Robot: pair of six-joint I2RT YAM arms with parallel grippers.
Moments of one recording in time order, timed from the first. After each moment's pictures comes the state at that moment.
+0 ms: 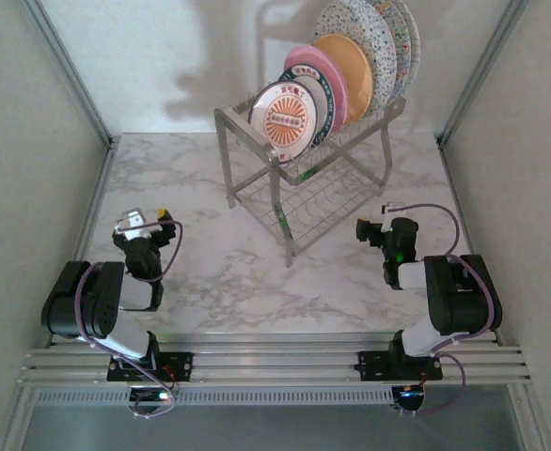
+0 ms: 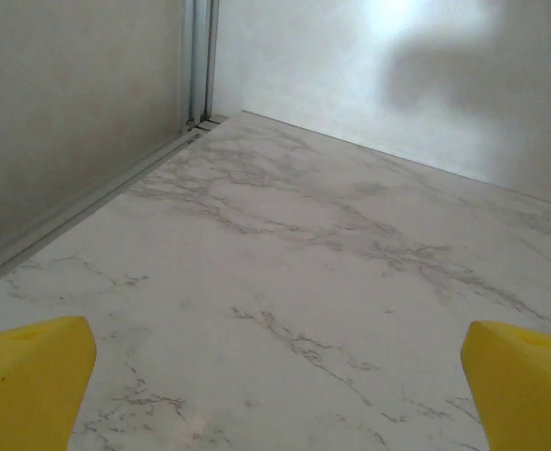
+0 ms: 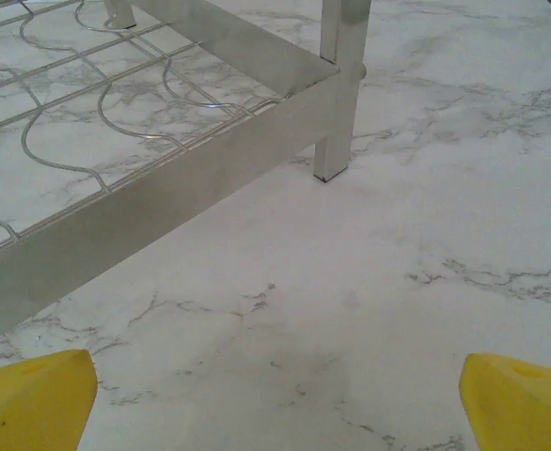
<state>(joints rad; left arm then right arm) 0.02 1.54 0.19 1.24 -0.31 -0.20 0.07 1.55 0.38 0.74 0.03 0.04</state>
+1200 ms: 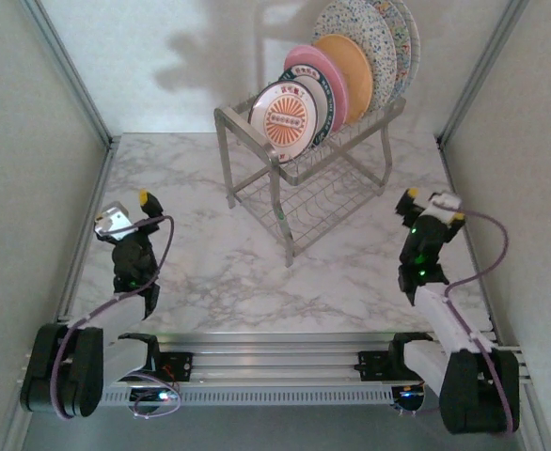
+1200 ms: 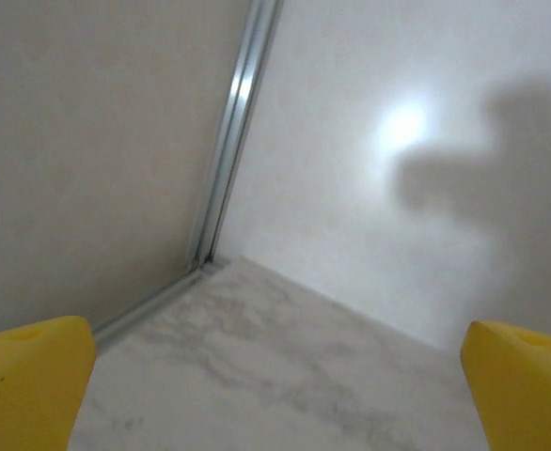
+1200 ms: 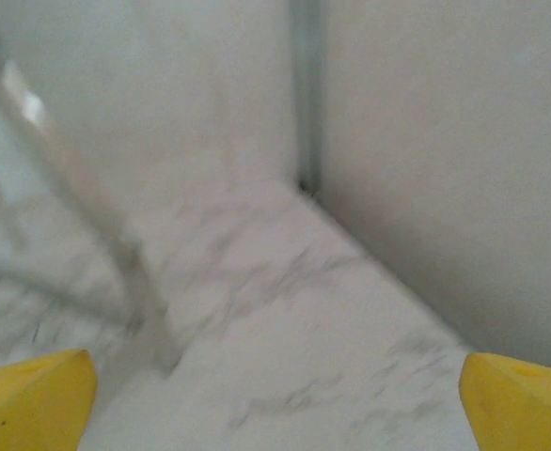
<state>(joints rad) -0.05 1.08 0.24 1.06 -0.51 -0.20 0.05 0.96 0.48 0.42 0.55 0.14</state>
